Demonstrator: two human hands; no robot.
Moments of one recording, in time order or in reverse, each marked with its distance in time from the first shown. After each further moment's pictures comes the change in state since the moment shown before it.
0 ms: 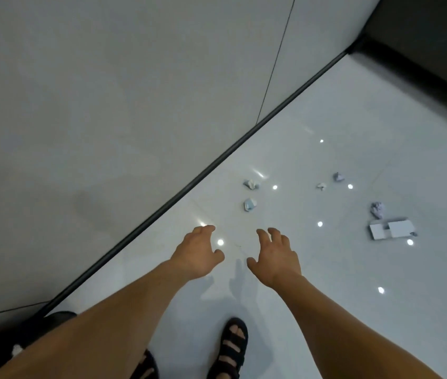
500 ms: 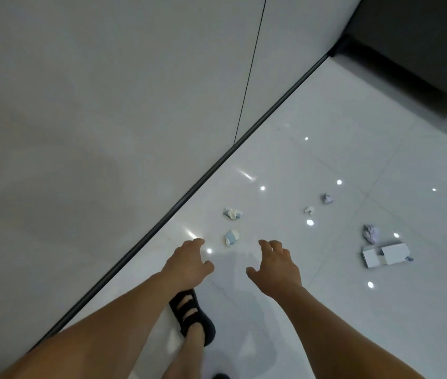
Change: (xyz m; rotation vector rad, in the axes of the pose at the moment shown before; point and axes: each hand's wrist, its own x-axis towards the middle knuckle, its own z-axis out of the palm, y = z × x) left_hand 0.179 0.060 -0.032 -0.007 -0.114 -0.037; right_hand 0.160 0.064 -0.059 0.110 -0.040 0.121
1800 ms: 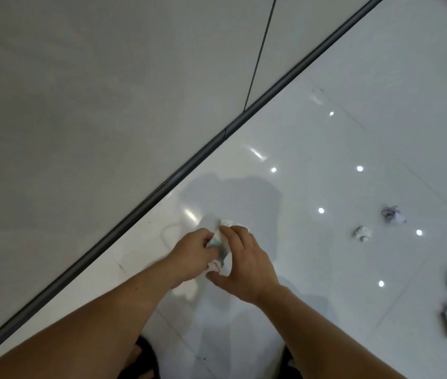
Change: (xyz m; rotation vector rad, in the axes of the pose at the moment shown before) left_hand 0.349 -0.030 0.084 -0.512 -0.057 -0.054; right_hand 0.329 0.033 0.161 0.212 0.145 -0.557
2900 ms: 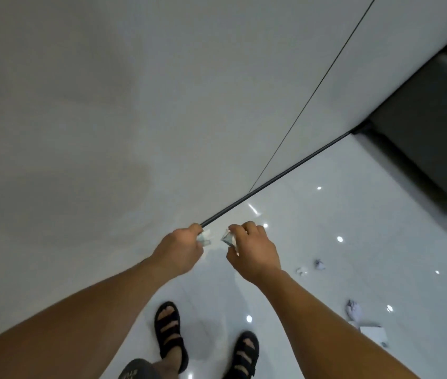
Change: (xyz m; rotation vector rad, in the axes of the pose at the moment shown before) left_hand -0.409 0.184 -0.152 0.500 0.435 0.240; right_hand -0.107 -0.354 -0.324 -0.394 -0.035 0.010
